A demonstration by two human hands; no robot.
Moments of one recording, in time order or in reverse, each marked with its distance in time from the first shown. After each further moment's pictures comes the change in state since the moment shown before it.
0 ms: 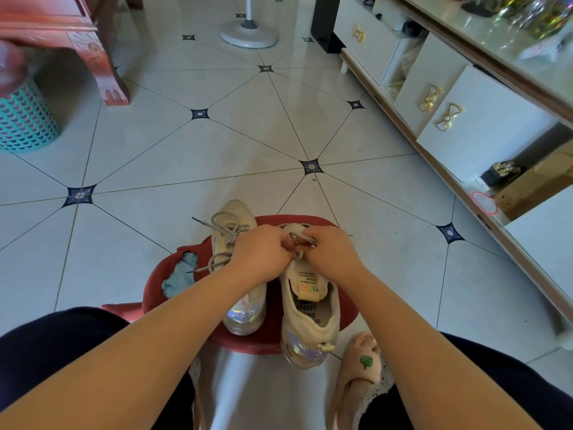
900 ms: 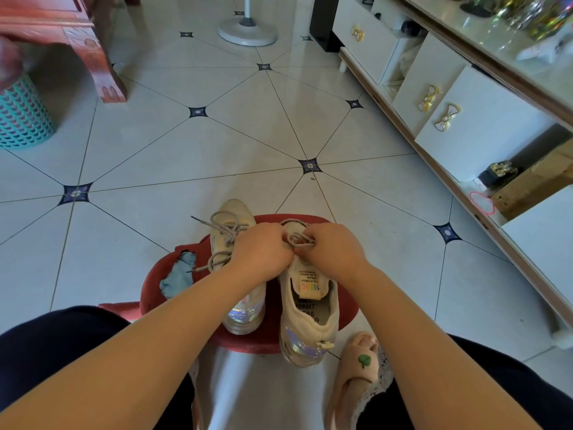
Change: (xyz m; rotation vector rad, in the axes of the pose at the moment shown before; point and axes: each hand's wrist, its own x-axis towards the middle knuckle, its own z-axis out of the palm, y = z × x) left_hand 0.007 0.000 0.003 0.049 0.015 -0.018; right_hand -0.003 -0.007 -0.011 -0.230 -0.045 0.030
